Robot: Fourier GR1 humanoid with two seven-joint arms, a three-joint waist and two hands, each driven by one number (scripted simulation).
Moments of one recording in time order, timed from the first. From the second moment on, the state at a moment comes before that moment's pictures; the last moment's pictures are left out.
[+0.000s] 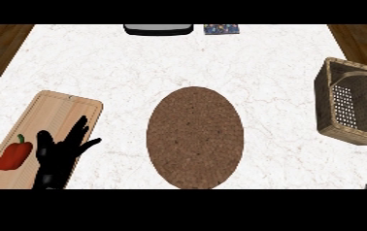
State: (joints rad) left arm 0.13 0.26 -0.06 -1.47 0.14 0.06 0.25; right arm -0.93 -0.37 -0.57 -1.72 0.75 0.35 0.90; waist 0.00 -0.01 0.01
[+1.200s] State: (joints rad) left arm 0.11 0.24 -0.02 -1.45 0.11 0.04 0.24; right arm -0.56 -0.56 -0.65 -1.55 0.68 0.24 0.58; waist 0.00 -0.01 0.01
